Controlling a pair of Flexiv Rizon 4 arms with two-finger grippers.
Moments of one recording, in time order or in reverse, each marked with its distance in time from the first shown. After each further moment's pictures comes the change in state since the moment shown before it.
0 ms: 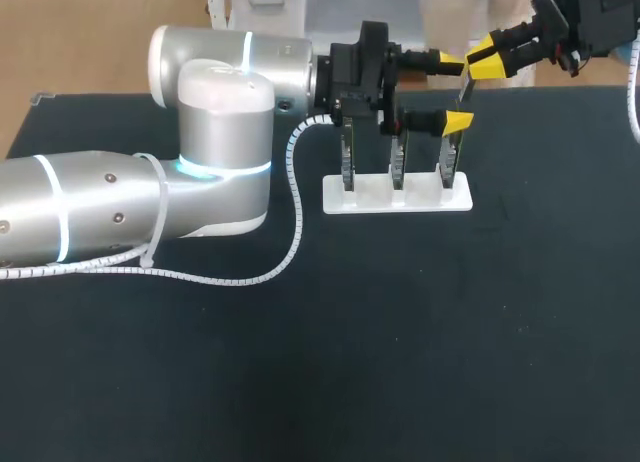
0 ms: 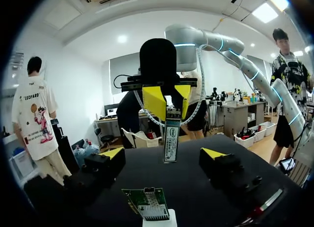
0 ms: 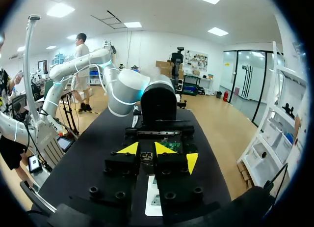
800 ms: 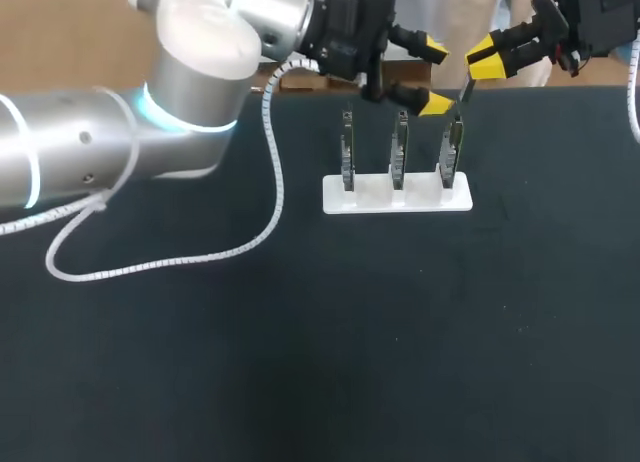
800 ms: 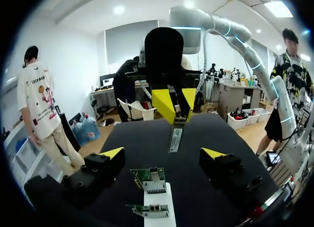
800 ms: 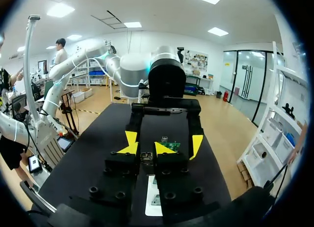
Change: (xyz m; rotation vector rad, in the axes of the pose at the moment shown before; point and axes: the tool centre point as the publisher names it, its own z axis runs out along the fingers) left arm -0.009 0.009 -0.036 0.053 0.307 -0.059; right arm 0.000 0.000 0.000 0.000 0.000 0.000
